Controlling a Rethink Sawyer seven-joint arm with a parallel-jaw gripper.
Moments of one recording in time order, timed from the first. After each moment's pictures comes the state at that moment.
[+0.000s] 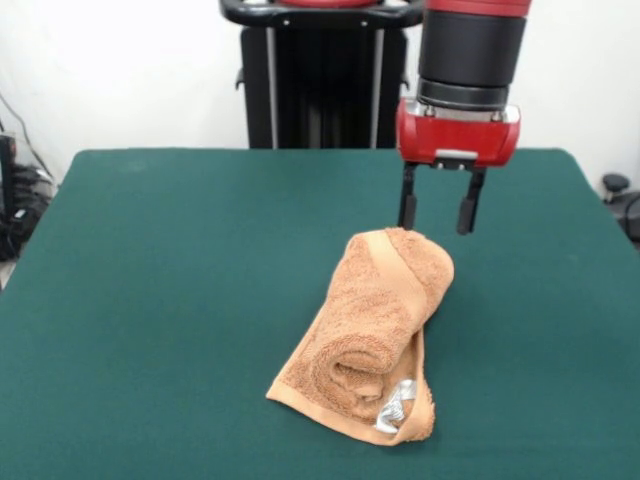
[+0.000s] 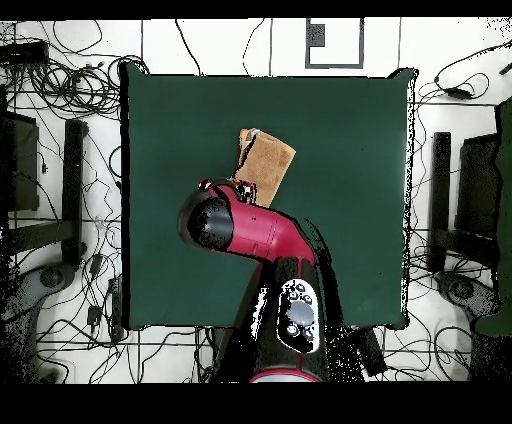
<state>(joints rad) 0.04 -0.63 -0.13 1.73 0.20 0.24 1.57</state>
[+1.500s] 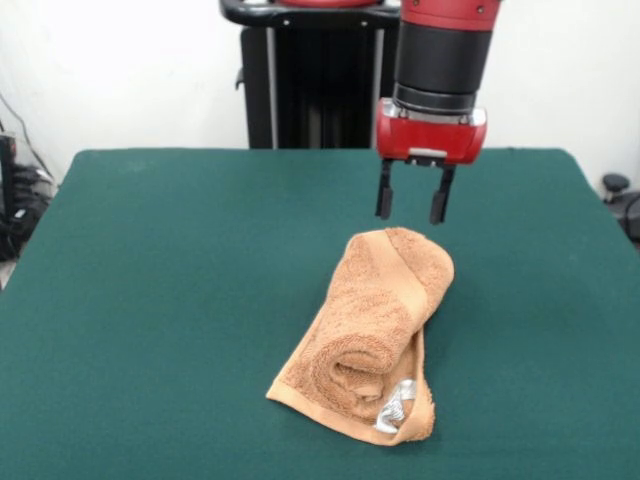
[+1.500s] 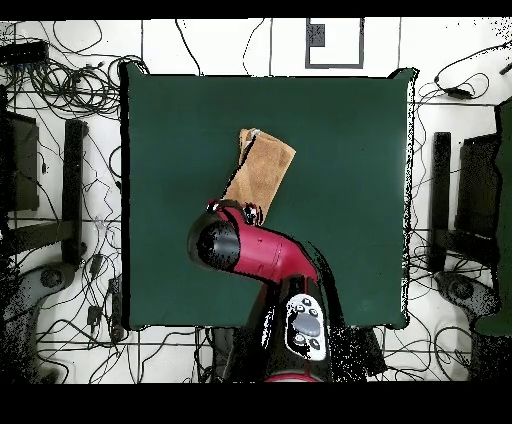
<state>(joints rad) 0.01 -0.63 -0.13 1.85 0.20 0.17 1.57</state>
